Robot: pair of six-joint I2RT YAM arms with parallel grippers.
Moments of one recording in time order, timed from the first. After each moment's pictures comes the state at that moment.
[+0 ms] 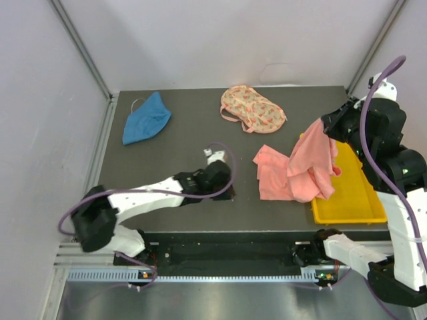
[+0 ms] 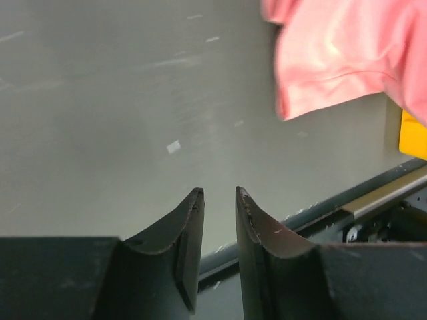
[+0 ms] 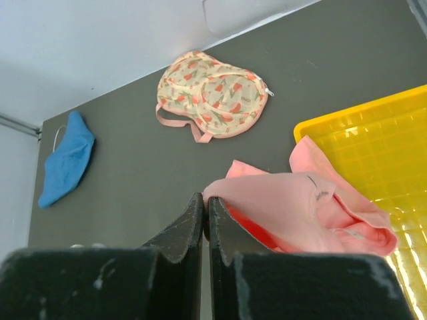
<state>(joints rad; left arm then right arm) -0.98 1.36 0.86 -0.32 -0.13 -0.93 0.30 1.00 1.61 -0.94 0.25 0.52</state>
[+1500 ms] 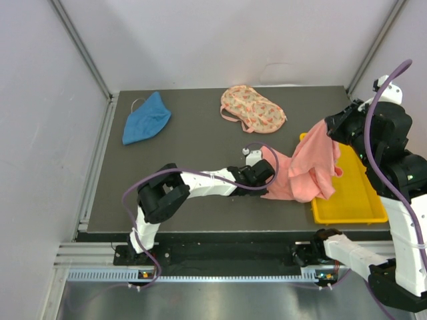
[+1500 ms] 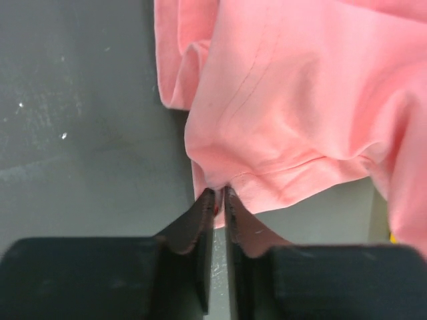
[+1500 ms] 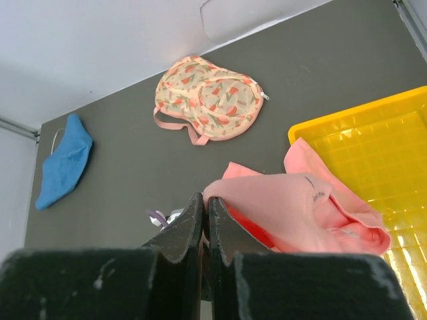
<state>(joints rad) -1.09 2.01 1.35 -0.25 -0.22 -1.02 0.30 0.97 1.61 -0.95 0.27 0.51</state>
